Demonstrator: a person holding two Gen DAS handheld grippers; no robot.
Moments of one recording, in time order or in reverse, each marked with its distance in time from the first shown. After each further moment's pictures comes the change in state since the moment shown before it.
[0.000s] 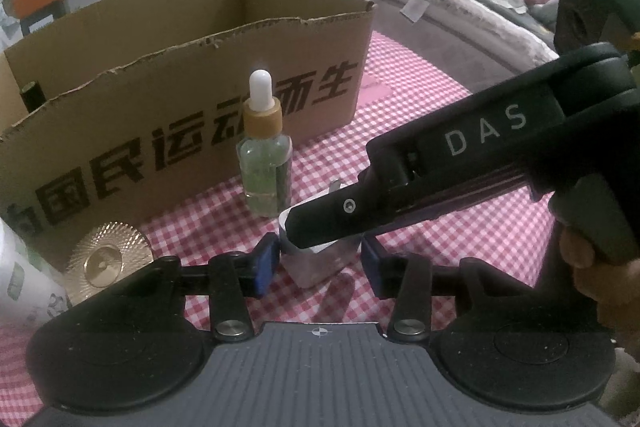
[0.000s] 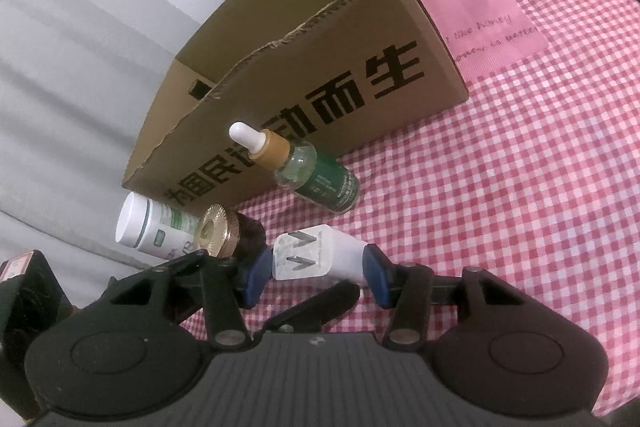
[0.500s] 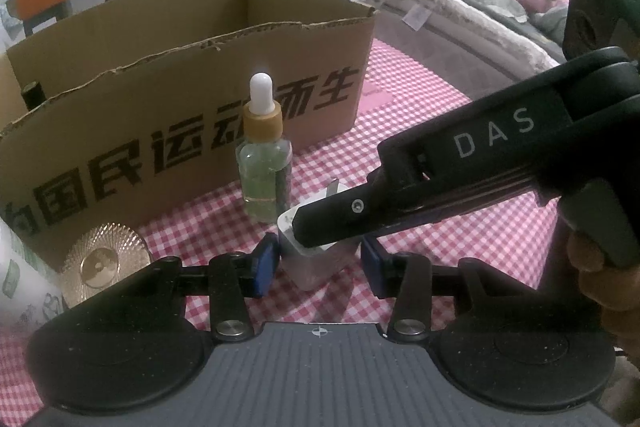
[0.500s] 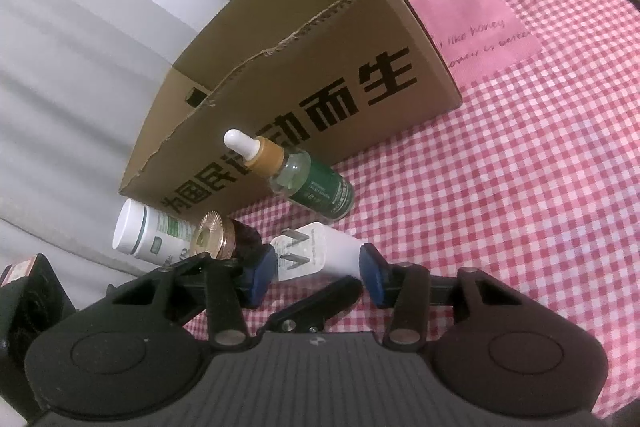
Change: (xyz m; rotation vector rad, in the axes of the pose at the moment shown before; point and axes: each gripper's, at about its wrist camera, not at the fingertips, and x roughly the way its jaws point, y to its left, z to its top) left arm -0.003 0.000 -0.005 -0.006 -0.031 -0.002; right arm -0.007 0.003 -0.004 -0.002 -0.031 -0.017
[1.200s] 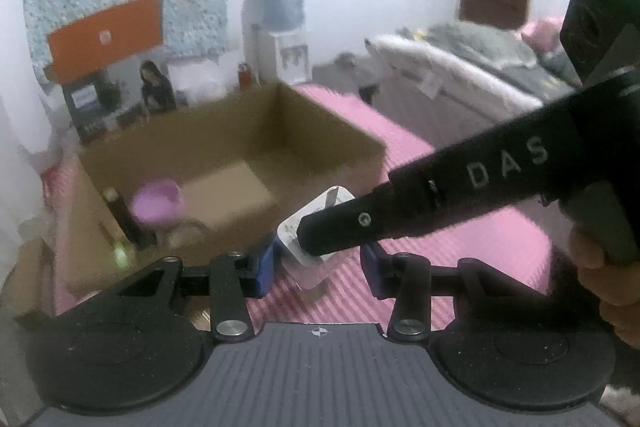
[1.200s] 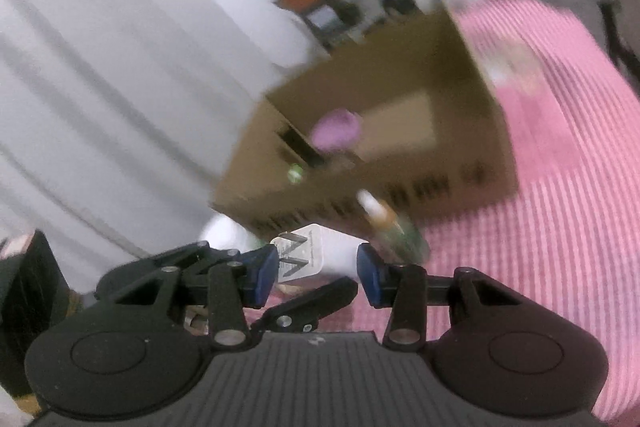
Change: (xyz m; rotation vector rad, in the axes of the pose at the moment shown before) left arm -0.094 0.000 0.056 0.042 -0.145 0.111; right arm -0.071 0.088 0.031 -0.242 -0.096 0.077
